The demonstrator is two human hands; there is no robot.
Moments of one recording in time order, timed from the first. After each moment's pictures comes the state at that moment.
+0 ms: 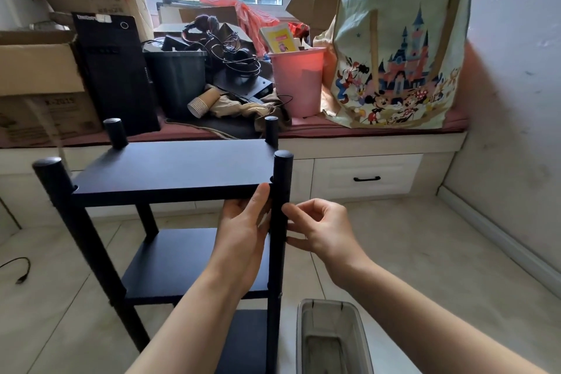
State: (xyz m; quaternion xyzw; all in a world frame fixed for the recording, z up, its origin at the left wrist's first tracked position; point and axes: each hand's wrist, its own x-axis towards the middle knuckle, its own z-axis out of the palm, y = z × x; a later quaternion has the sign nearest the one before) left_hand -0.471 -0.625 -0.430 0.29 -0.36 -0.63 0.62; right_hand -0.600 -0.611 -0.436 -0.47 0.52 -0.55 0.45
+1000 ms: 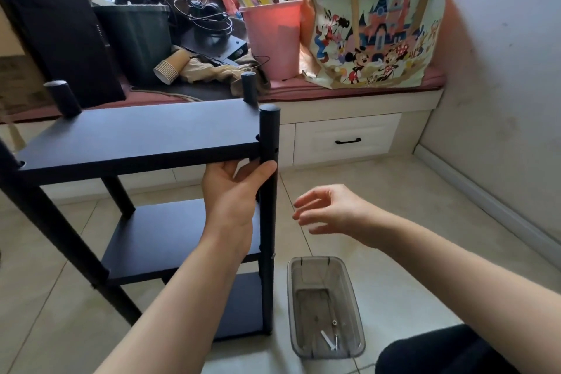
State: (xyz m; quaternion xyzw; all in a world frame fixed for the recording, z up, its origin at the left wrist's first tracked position) left_hand -0.480 -0.619 -0.434 0.34 -0.44 -0.55 0.62; right_hand -0.660 -0.608 -0.466 -0.55 0.59 -0.32 0.50
